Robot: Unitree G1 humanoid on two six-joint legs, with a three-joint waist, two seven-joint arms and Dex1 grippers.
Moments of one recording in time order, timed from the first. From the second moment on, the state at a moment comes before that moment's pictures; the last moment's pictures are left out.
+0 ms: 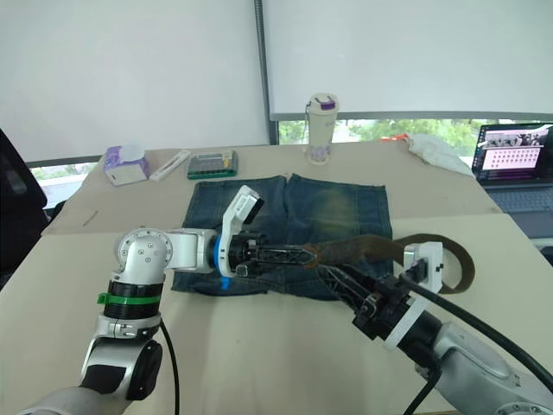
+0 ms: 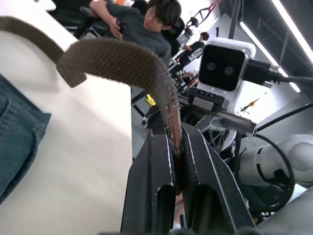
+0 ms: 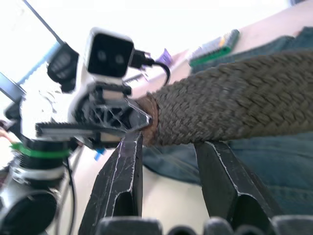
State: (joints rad) left arm -0.77 0.24 0.08 -0.03 -0.99 1.44 -0.82; right arm 0.17 -0.66 -0.35 -0.89 1.61 0.70 -0.02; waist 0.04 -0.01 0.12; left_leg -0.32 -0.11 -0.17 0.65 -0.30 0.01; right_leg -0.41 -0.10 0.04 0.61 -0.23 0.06
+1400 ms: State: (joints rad) left arm -0.73 0.34 0.02 -0.06 -1.04 1.42 -0.82; right arm 0.17 -0.86 -0.29 -0.85 1.58 0.62 0.02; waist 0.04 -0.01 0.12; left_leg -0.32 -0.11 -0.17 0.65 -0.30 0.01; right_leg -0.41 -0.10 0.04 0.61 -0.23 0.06
